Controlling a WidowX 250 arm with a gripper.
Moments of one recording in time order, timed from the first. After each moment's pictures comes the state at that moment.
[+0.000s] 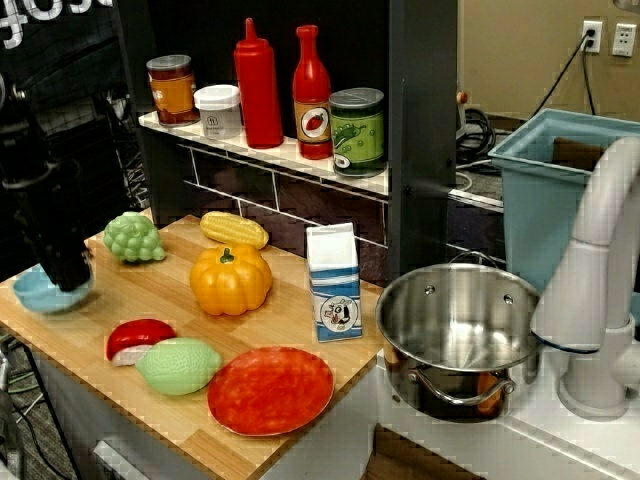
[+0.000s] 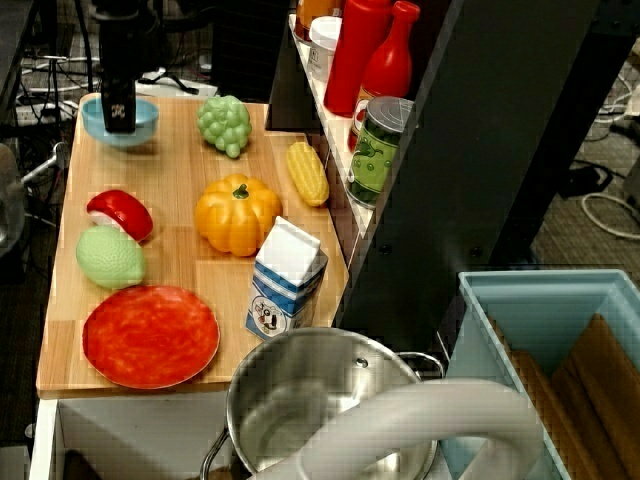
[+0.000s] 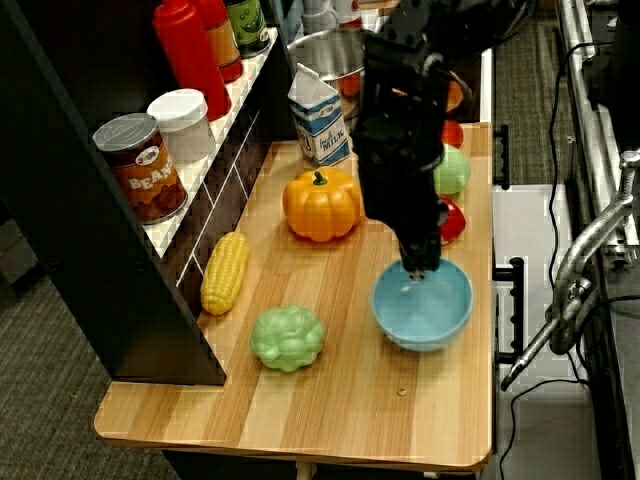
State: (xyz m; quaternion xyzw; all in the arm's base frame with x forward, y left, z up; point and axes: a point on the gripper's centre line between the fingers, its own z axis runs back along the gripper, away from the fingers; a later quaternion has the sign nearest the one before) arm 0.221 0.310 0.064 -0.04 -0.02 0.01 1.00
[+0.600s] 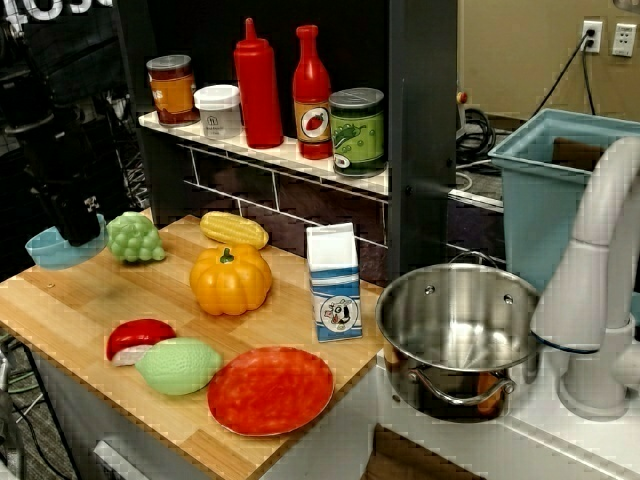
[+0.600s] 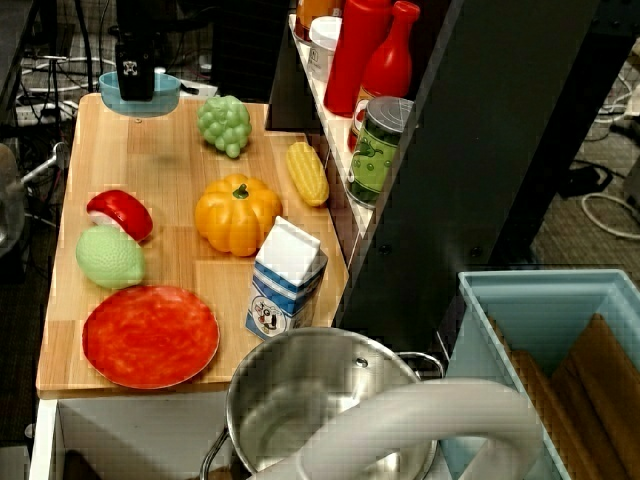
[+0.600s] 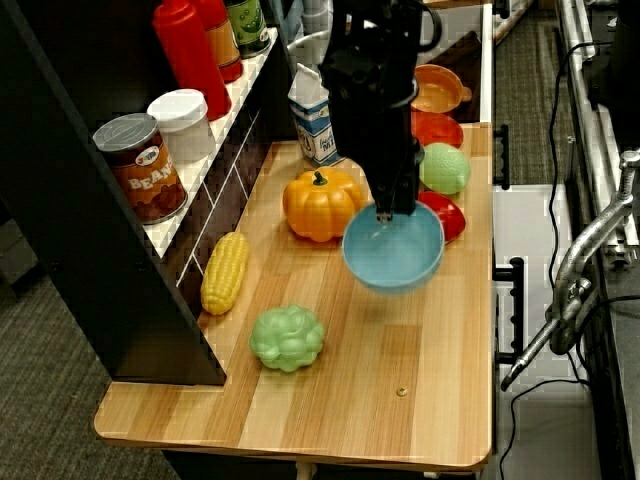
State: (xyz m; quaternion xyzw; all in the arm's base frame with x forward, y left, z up) arm 0.236 0.294 0.106 -0.07 -0.04 -0.03 1.00
